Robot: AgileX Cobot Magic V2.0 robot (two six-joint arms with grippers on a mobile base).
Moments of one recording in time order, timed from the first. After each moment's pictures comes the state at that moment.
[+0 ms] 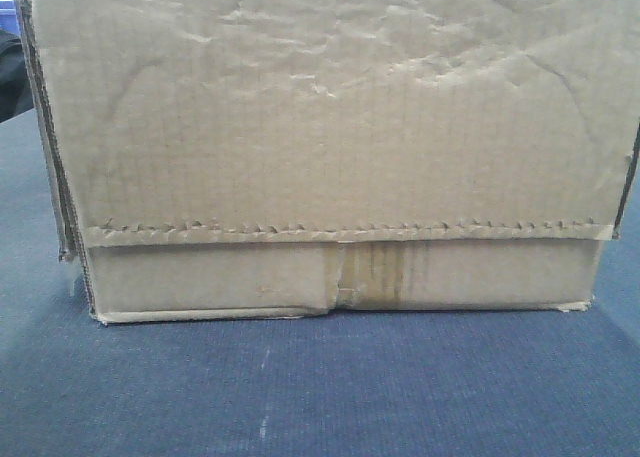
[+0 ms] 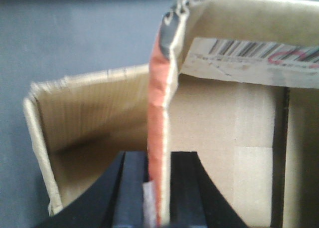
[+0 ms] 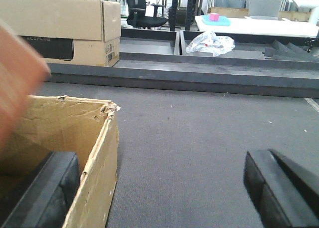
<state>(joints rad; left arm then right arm) -0.39 1.60 -1.96 -0.12 1.06 -0.12 0.09 0.71 -0.83 0.08 0.32 -0.07</state>
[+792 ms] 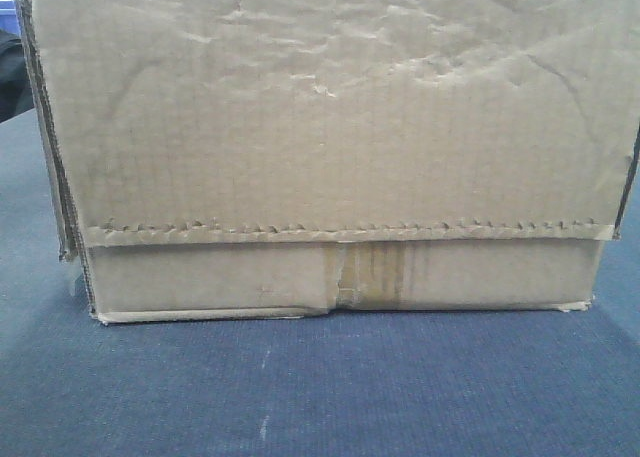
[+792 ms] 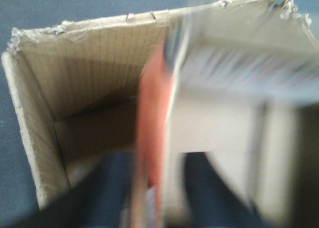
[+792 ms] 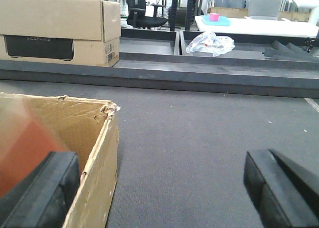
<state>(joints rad) -0.40 1.74 -1.95 -0.07 1.05 -0.16 0.09 0.71 -0.83 0.08 0.32 -0.07</state>
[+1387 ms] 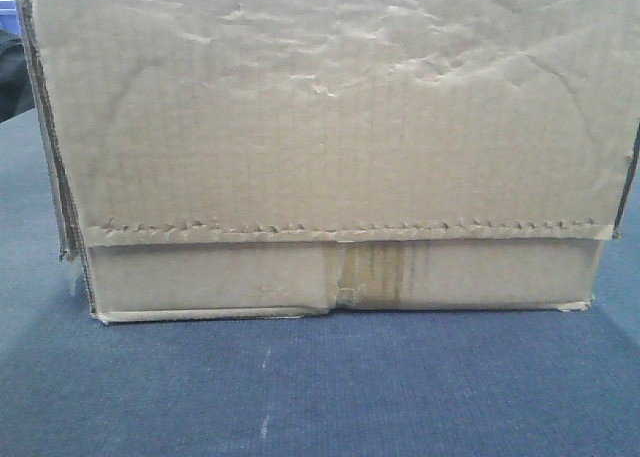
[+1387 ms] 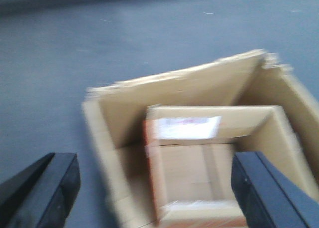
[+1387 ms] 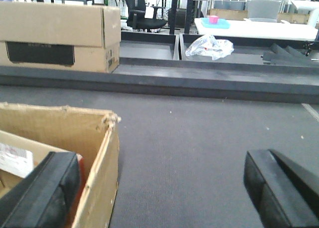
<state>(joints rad) -0.40 1.57 -2.09 0.13 1.19 -0.16 0.09 0.74 -0.97 0.08 0.43 -0.07</state>
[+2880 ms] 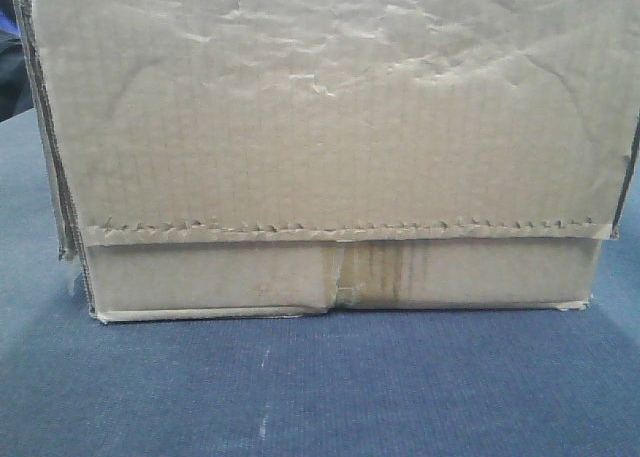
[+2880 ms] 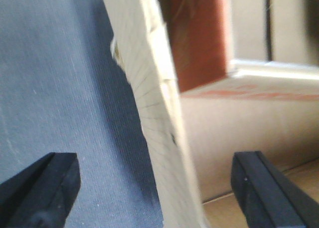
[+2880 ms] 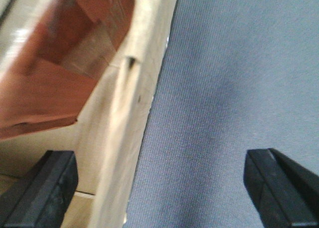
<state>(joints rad) -0.30 1.63 -1.61 -0.06 1.22 -0.11 0.23 1.56 -1.47 0.15 1.16 -0.11</state>
